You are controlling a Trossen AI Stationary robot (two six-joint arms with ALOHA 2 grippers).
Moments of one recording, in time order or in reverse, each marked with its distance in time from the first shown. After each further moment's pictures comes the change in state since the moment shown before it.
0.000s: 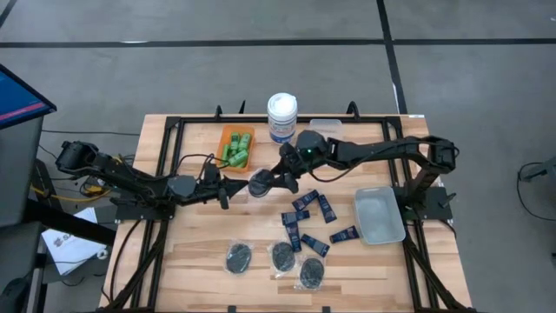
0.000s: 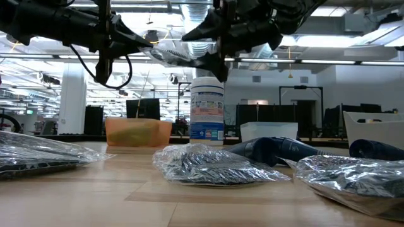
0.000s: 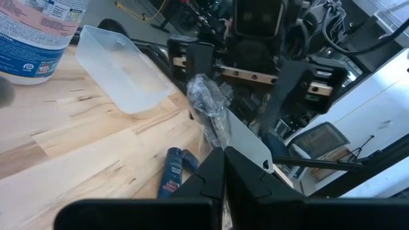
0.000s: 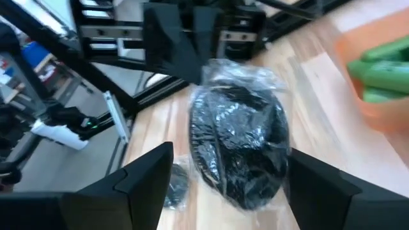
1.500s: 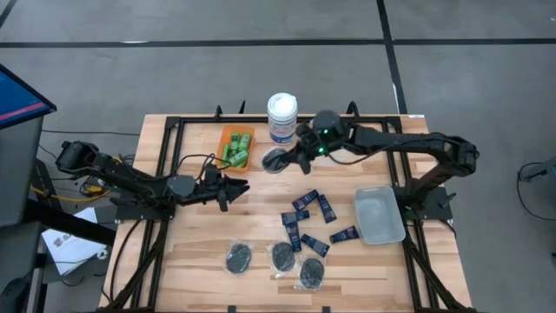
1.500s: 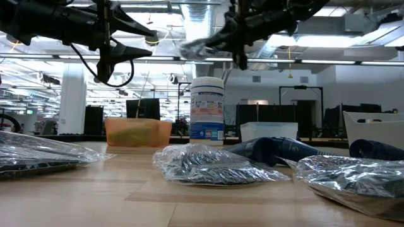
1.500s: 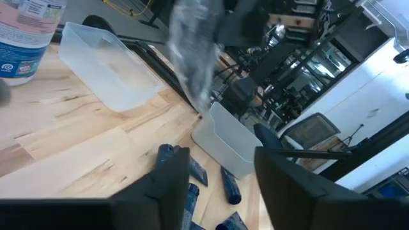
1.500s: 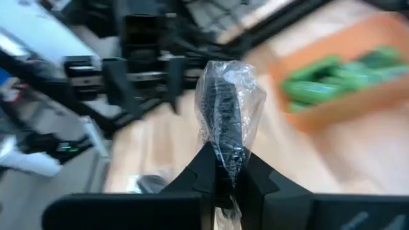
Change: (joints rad) left arm 0.000 0.000 0.000 0.015 0.046 0.033; right arm -0.120 -0.191 0.000 -0.236 0.044 -0.022
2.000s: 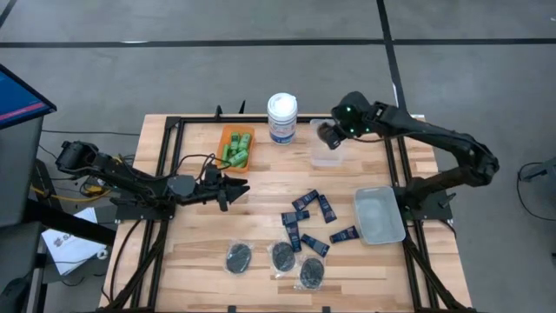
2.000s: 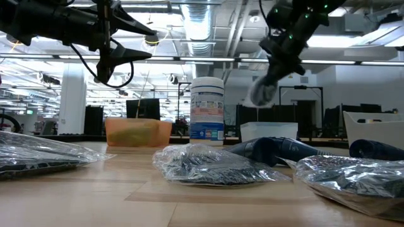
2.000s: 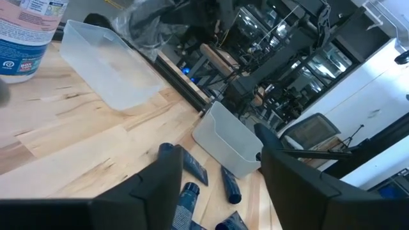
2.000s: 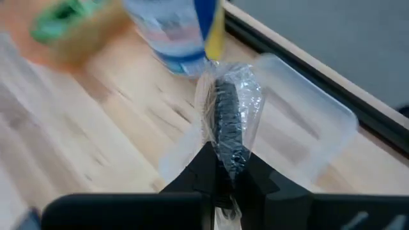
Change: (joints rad) left arm 0.000 0.000 0.000 -0.006 0.002 -0.010; right arm -0.281 -0.186 -0.003 -0.644 0.414 -0.176
